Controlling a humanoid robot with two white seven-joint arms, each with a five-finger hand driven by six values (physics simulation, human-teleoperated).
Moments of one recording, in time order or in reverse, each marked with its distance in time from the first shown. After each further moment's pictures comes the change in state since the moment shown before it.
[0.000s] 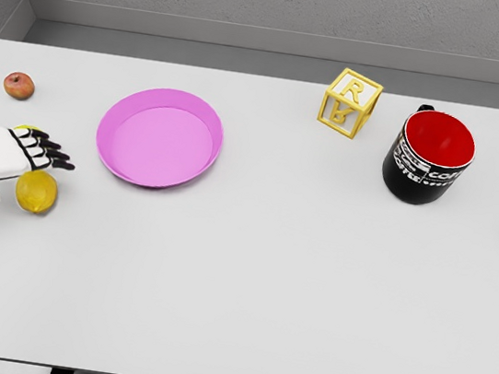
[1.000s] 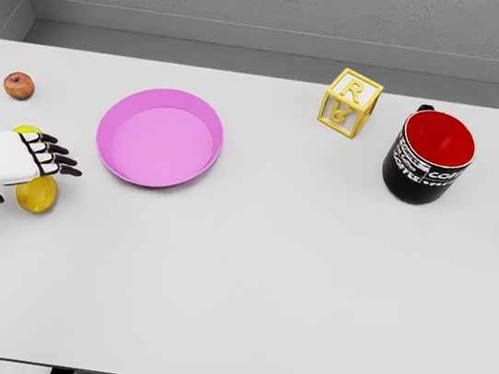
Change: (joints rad) left arm -0.002 -0.012 -0.021 -0.028 -0.066 0.000 0.000; right arm 0.000 0.000 0.000 0.000 0.000 0.000 0.000
